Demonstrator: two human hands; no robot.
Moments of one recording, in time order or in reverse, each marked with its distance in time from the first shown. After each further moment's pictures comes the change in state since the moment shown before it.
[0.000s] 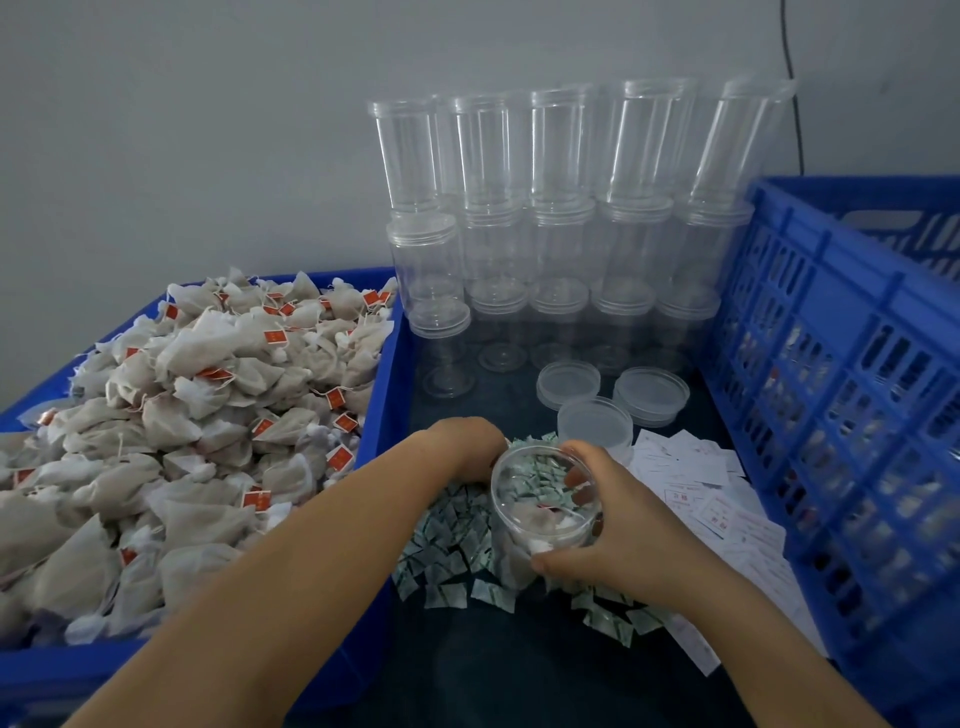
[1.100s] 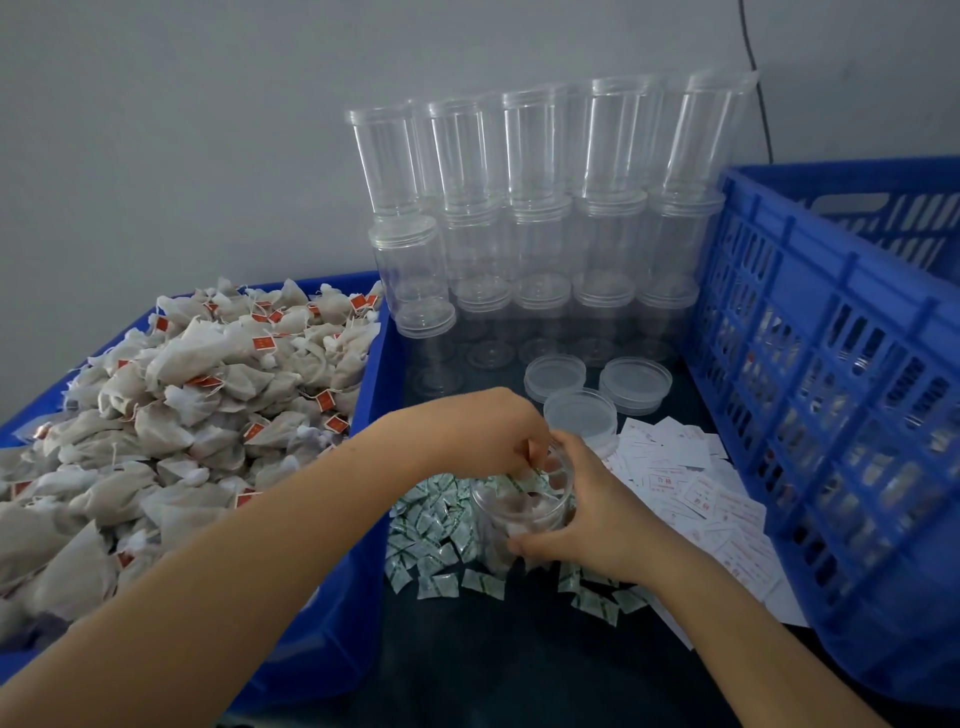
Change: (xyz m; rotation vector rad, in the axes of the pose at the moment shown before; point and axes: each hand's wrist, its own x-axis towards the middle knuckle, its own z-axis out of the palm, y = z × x) left_hand -0.079 0.053 -0.059 -0.115 0.158 0.256; right_hand 0.005 0.006 0.007 0.050 -0.022 0.010
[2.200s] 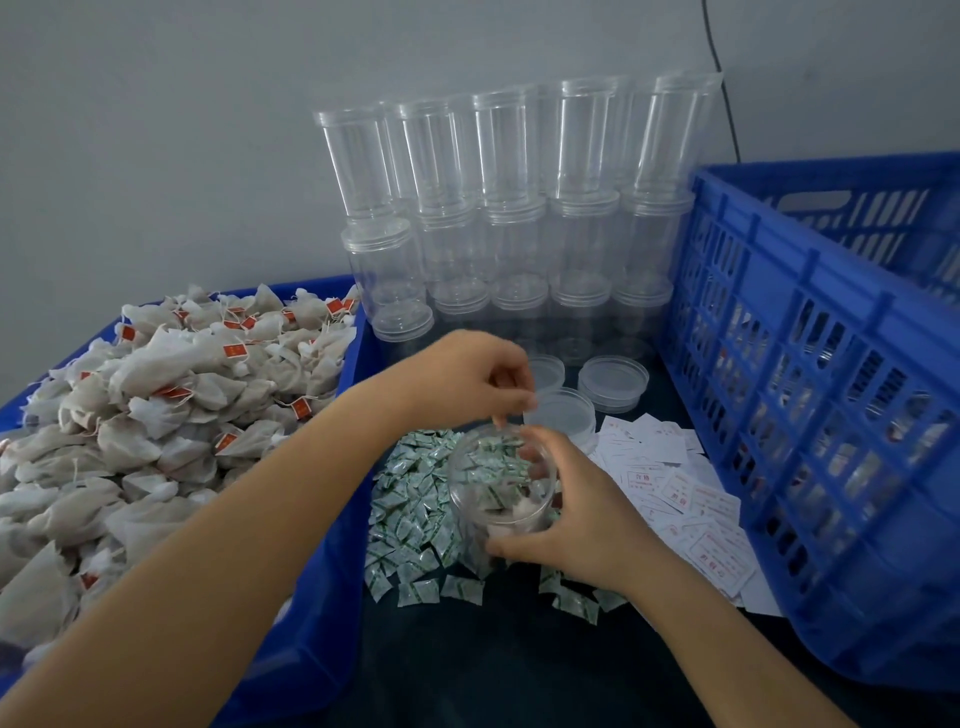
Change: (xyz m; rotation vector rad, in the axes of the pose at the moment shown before) left_hand 0.004 -0.008 -0.024 -0.372 0.297 0.015; right_hand -0.012 -0.011 -0.003 0.027 0.114 -0.087
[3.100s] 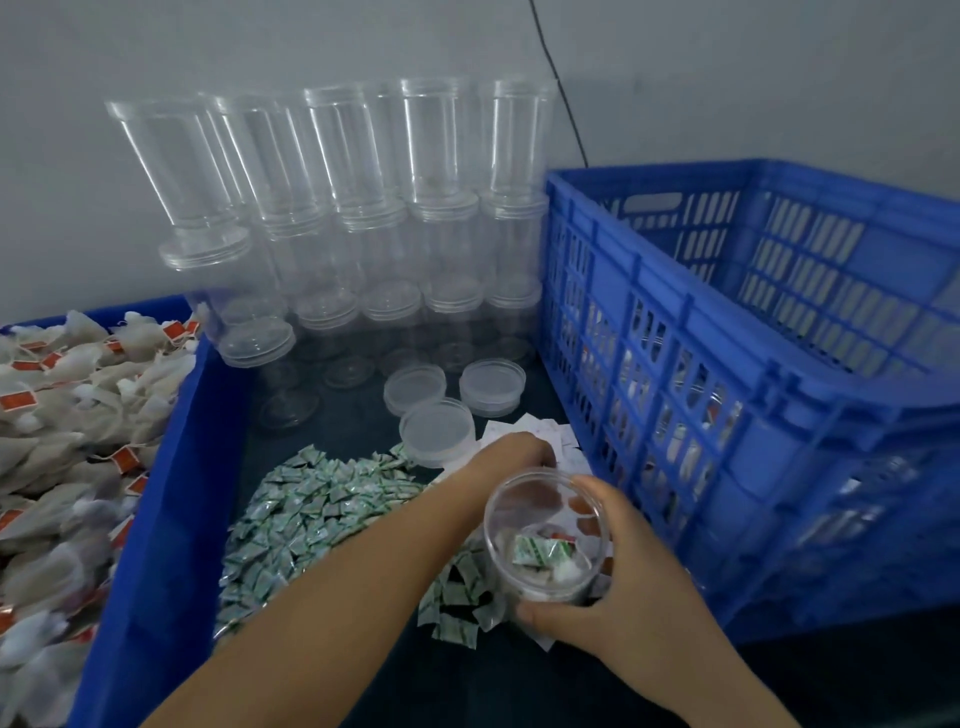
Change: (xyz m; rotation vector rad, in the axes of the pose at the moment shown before) left_hand 0.117 0.036 0.167 0.194 -0.237 0.001; right_hand -0.099 0.030 -0.063 0.010 0.305 0.215
